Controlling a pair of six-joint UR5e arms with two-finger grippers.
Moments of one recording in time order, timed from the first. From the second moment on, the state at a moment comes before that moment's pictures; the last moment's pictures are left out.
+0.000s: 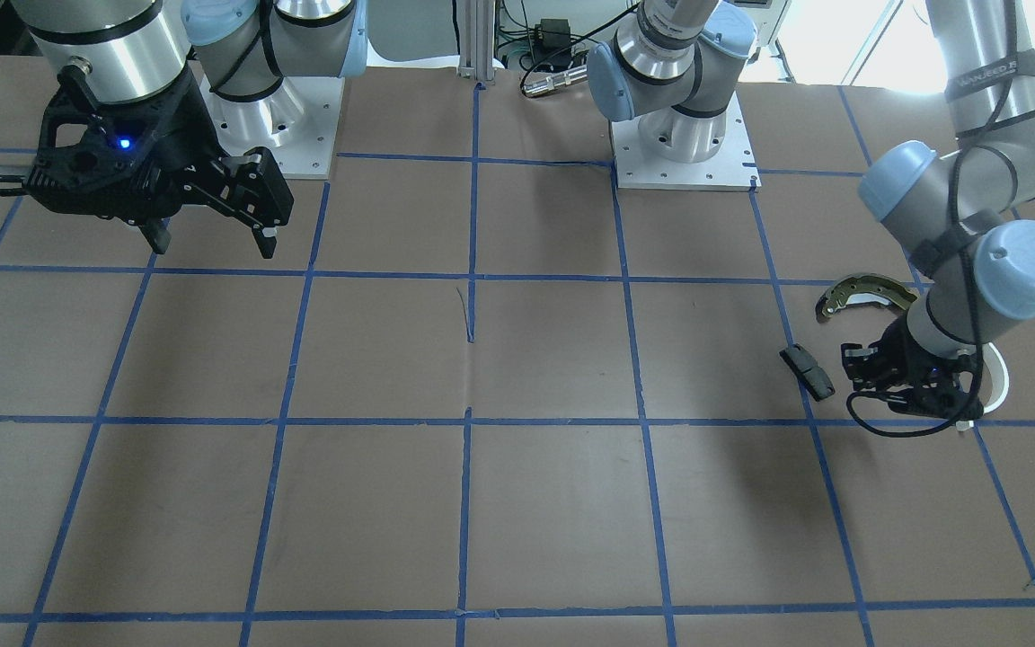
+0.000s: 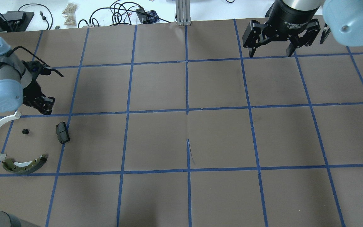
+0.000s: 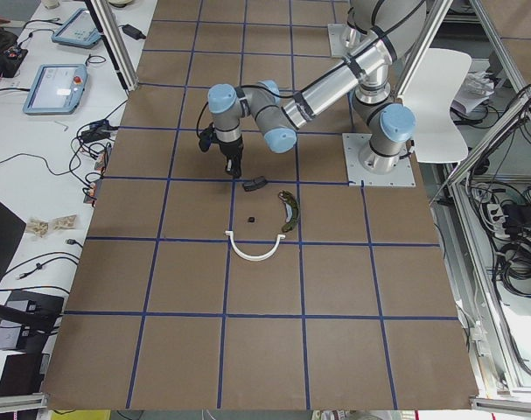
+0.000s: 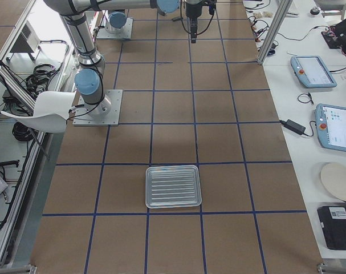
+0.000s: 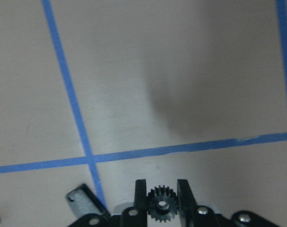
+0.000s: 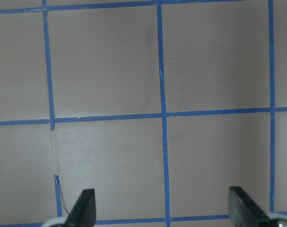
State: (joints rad) left arm -1.09 -1.88 -1.87 -0.97 1.72 0.66; right arm 1.61 -1.52 1.48 -1.62 -1.57 0.08
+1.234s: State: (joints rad) left arm -0.97 -1.96 -1.94 -0.83 1.73 0.77; right arm 1.61 -1.50 1.46 -1.57 -1.57 -0.10
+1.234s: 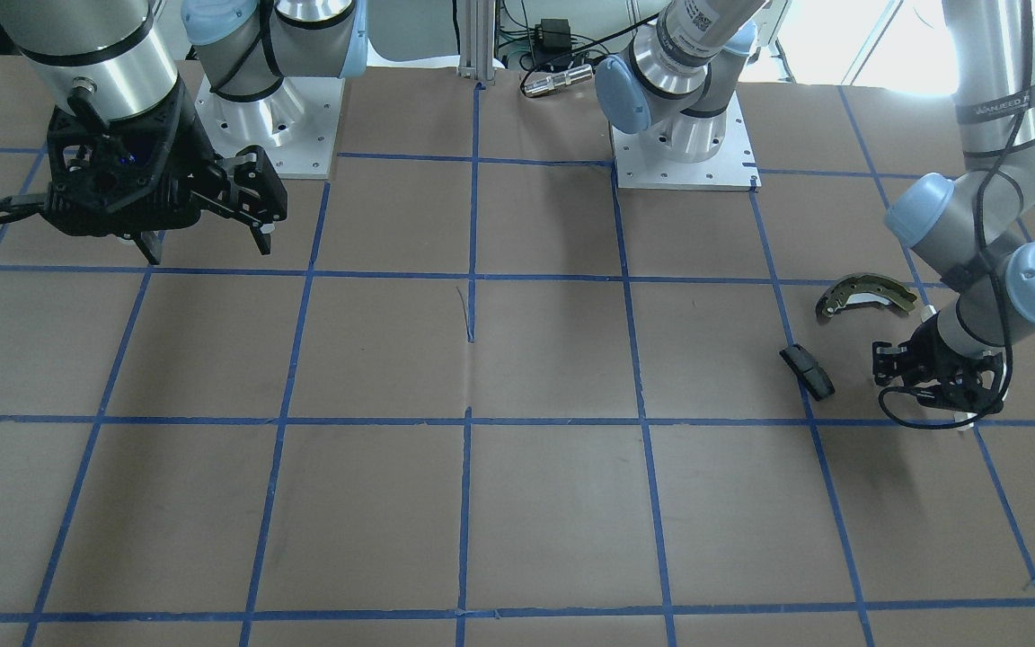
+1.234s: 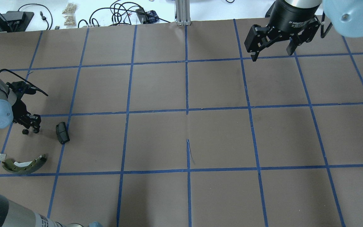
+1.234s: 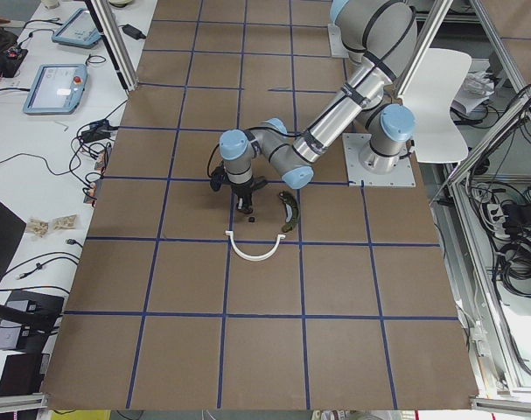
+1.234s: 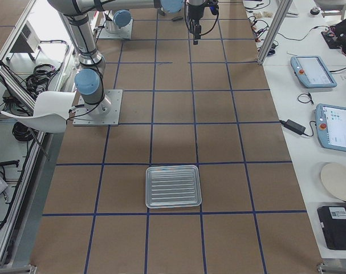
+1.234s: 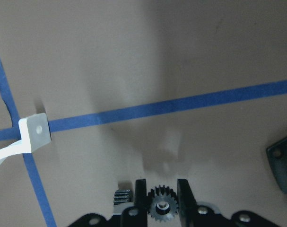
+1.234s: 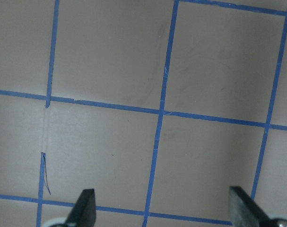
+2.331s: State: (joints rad) left arm -1.36 -1.67 -1.70 -1.35 1.55 0.32; right arm 1.61 -1.50 1.47 -1.59 -1.57 0.06
